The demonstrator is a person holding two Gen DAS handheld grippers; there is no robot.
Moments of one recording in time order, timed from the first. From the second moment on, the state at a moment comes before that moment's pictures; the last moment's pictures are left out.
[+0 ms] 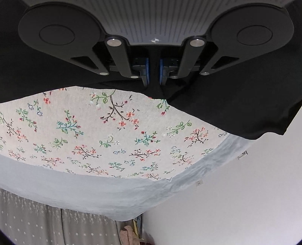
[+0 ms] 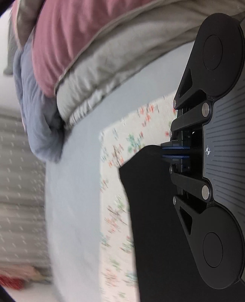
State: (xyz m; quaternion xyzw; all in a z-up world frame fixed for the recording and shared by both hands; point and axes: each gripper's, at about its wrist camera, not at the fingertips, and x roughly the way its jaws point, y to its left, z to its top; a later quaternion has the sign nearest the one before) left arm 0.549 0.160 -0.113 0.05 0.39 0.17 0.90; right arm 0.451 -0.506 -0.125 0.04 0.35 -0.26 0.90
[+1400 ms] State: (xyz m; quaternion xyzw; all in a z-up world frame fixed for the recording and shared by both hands) left arm 0.241 0.293 -0.028 -0.27 0.35 0.07 0.89; right arm 0.068 -0.471 -0.136 0.52 0.29 -0.16 0.79
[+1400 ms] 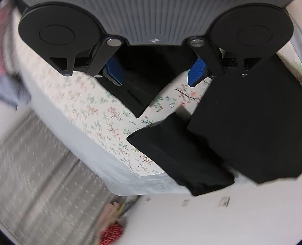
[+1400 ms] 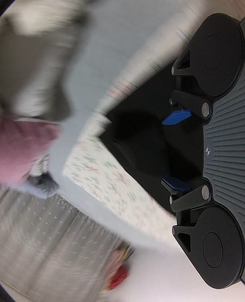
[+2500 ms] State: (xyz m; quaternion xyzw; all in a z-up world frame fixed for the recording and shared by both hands) left arm 0.318 0.258 -0.005 -0.39 0.28 0.08 0.87; right arm 0.142 -0.476 -0.064 0.45 0.19 -0.22 0.84
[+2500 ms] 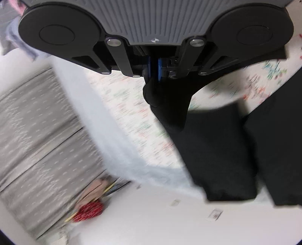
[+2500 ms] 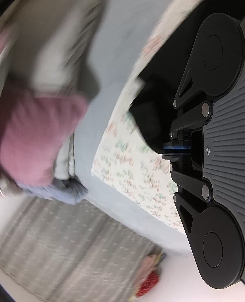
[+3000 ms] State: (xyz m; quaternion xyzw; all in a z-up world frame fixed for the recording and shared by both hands) left arm 0.231 0.277 -0.098 -0.27 0.39 0.09 0.88; right arm -0.005 -0.430 -0.127 0.37 0.31 -0.19 0.86
